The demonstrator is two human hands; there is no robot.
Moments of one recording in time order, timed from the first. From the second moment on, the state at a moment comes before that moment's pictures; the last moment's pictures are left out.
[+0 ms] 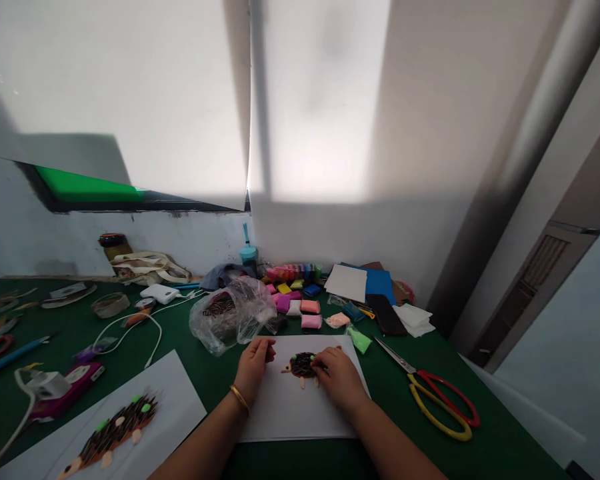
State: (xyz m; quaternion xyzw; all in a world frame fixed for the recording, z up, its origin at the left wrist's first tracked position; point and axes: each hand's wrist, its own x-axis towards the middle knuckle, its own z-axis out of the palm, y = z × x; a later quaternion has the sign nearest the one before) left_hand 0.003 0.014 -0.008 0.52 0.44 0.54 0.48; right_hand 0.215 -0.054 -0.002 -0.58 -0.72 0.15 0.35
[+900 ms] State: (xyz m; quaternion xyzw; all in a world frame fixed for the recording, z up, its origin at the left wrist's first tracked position) left_hand 0.002 0.015 -0.008 0.53 0.44 0.55 0.48; right_hand 0.215 -0.052 -0.005 -0.58 -0.72 0.15 0.36
